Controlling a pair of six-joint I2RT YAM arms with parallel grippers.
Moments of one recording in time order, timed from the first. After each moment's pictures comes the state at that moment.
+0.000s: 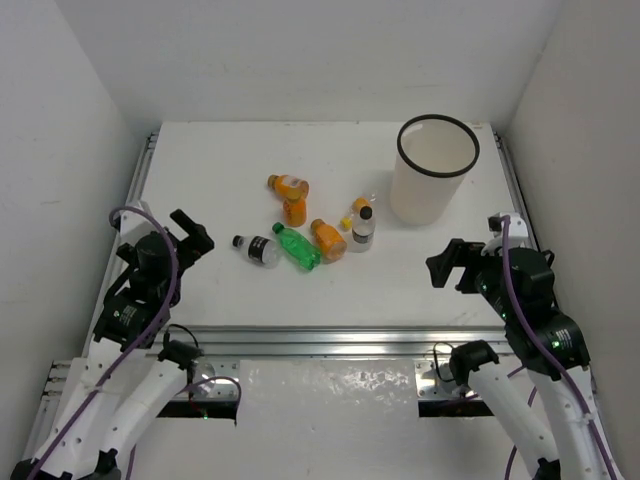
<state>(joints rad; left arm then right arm) -0.28 0.57 0.78 -0.66 -0.56 -0.62 0.26 0.47 0.84 -0.82 0.04 0.30</state>
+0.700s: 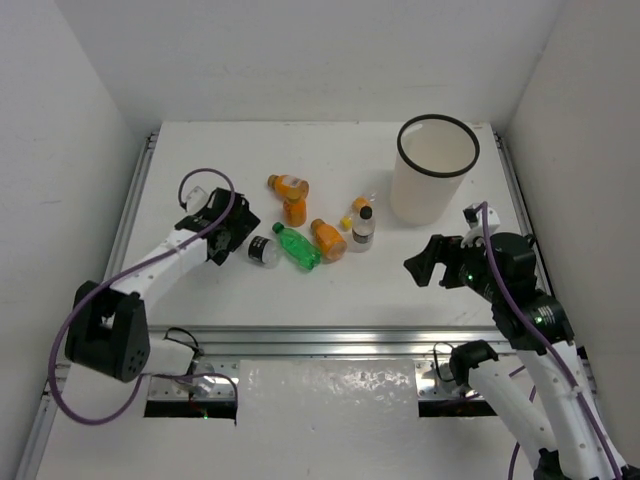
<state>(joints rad) -0.28 1.33 0.88 -0.53 -0.36 -1.09 0.26 0.57 0.80 -0.73 -0.19 0.32</state>
